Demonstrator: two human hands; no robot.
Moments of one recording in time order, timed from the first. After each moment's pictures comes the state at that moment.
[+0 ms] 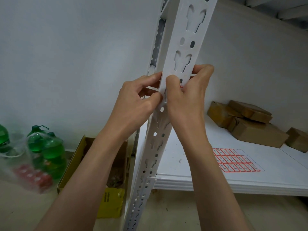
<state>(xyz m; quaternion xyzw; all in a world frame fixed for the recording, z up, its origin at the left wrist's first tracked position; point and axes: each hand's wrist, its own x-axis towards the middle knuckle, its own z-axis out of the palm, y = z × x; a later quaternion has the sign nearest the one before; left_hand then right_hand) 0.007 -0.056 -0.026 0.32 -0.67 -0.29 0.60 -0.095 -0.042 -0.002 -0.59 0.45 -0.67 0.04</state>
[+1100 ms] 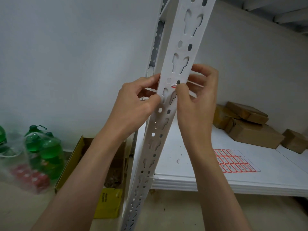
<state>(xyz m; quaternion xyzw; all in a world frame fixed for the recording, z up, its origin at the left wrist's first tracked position) 0.008 -0.053 -0.026 0.33 -0.68 -0.29 0.59 -0.112 -0.030 -0.009 -0.58 0.42 -0.70 0.05</state>
